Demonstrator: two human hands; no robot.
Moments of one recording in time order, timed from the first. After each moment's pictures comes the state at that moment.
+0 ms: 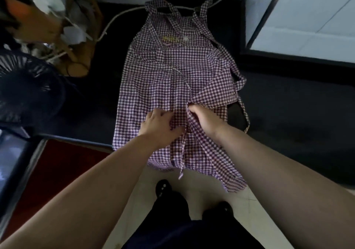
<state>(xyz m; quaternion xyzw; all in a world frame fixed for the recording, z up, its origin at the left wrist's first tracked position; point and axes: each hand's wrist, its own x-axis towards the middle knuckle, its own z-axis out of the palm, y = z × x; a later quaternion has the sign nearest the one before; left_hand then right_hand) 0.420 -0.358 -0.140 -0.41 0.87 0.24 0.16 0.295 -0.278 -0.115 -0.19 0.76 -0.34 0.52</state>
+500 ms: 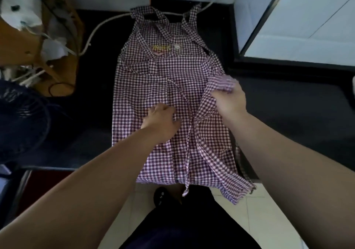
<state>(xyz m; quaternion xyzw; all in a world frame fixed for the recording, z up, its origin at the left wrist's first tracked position) 0.383 -0.413 -0.138 -0.34 0.88 0.27 0.17 0.233 -0.312 -0.126 -0.08 0.83 -0.51 0.18</state>
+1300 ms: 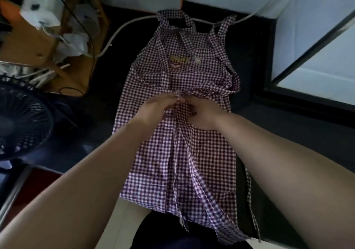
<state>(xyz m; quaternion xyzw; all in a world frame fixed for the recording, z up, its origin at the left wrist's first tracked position) 0.351 -0.472 -0.124 -0.46 0.55 0.69 -0.12 0.207 -0.401 -0.131 -0.50 0.73 -0.12 0.44</state>
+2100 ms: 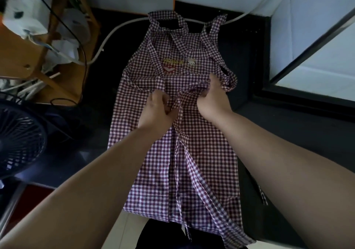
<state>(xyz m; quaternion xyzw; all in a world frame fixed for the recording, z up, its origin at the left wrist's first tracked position) 0.342 -0.485 -0.153 -0.46 0.80 0.37 -0.08 0.199 -0.415 -0.131 -0.29 0.84 -0.32 0.34</state>
